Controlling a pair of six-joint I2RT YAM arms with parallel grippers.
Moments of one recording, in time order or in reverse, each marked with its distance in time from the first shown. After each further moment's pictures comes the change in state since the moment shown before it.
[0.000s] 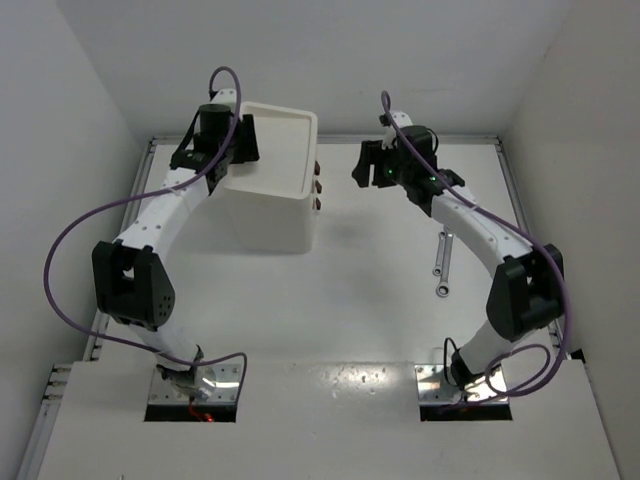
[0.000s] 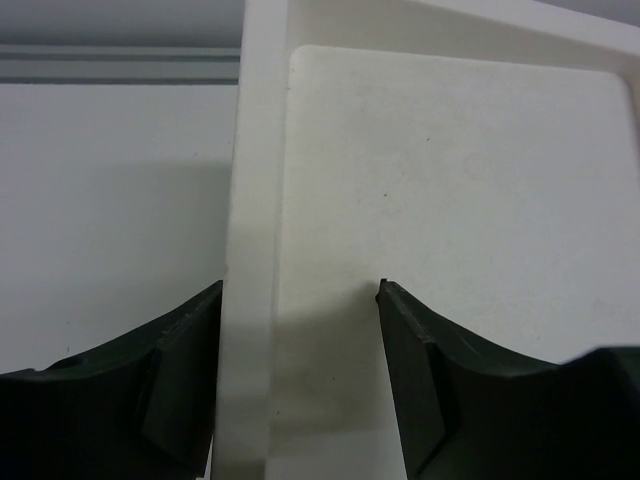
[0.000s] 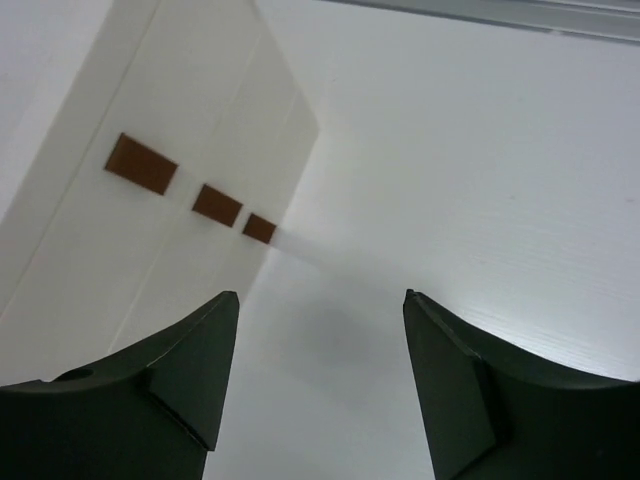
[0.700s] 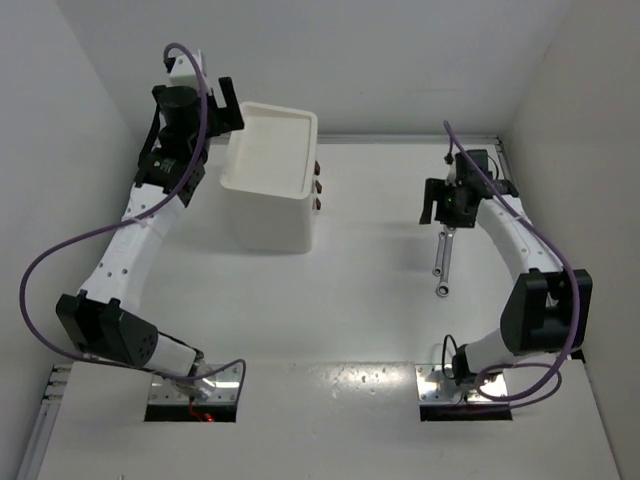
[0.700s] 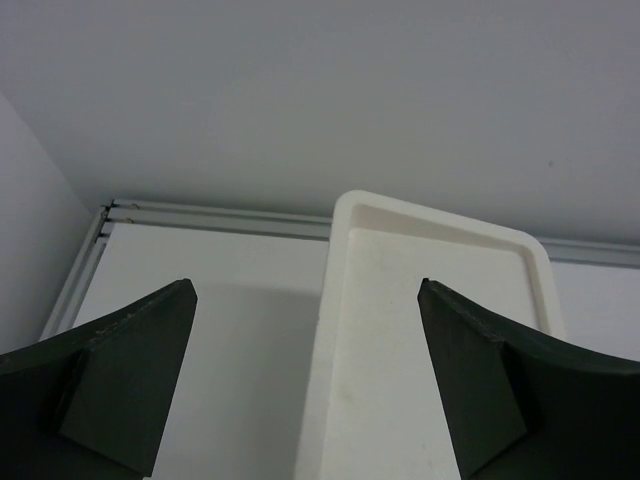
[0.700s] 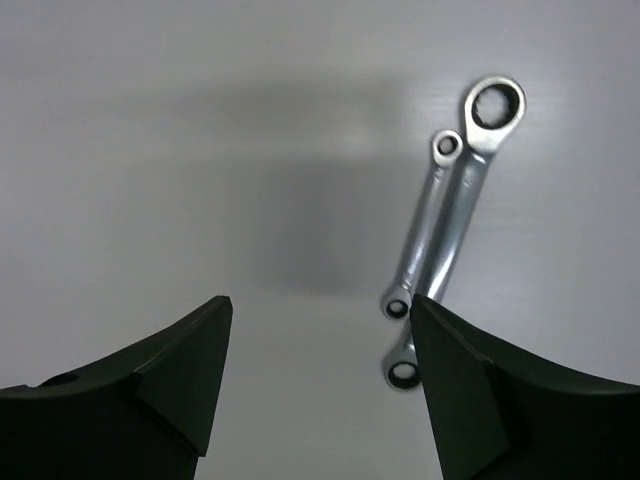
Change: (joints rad) left arm -0.025 -0.231 0.052 0.073 -0.192 0.063; right arm -0.301 -0.140 -0.145 -0.478 0.055 -0.063
